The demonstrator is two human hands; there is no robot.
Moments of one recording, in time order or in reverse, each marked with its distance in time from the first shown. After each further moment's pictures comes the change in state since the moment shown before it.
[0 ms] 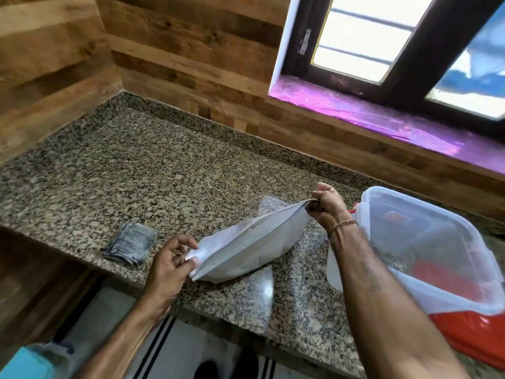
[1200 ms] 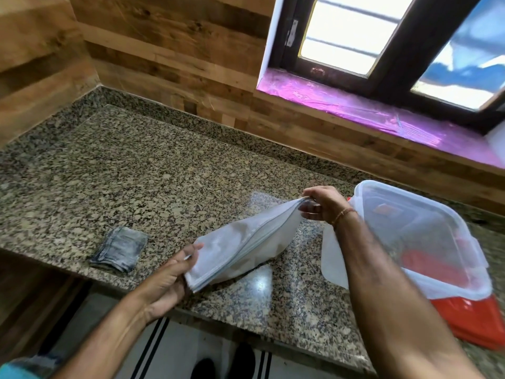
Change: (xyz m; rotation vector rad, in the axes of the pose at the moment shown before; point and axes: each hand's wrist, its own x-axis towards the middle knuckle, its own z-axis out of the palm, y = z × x) left_hand 0.026 -0.017 -0.010 -0.541 -0.319 -0.580; right_hand -0.012 -0.018 -0.011 -0.571 -0.120 0.080
